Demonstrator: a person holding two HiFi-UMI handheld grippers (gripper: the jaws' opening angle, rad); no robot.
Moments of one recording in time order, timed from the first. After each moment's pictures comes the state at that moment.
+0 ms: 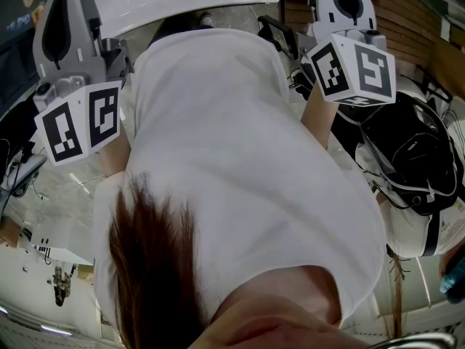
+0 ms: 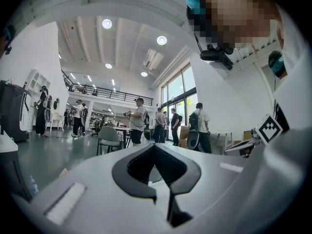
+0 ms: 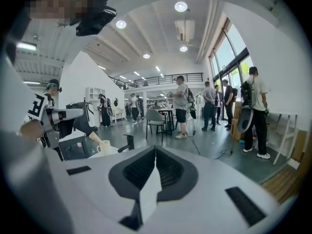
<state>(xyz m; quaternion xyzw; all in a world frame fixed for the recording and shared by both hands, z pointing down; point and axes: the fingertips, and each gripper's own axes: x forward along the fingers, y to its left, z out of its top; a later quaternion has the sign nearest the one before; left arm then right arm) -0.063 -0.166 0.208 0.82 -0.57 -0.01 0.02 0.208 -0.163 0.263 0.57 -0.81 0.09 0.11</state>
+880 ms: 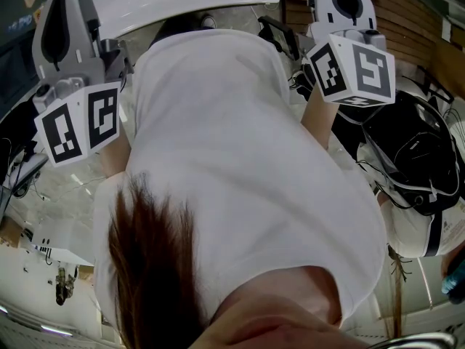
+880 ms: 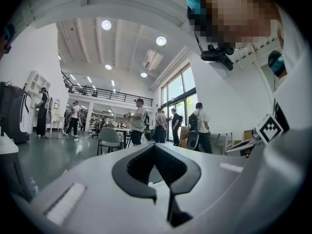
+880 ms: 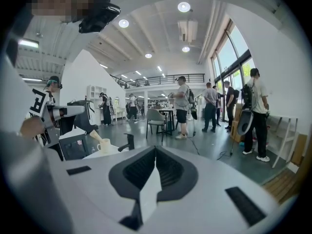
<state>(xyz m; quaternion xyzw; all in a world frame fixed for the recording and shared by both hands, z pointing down) -0.065 -0.160 0.203 0.82 -0.57 -0.01 0.02 0.206 -0.156 0.261 0.57 -0.81 0.08 0.12</state>
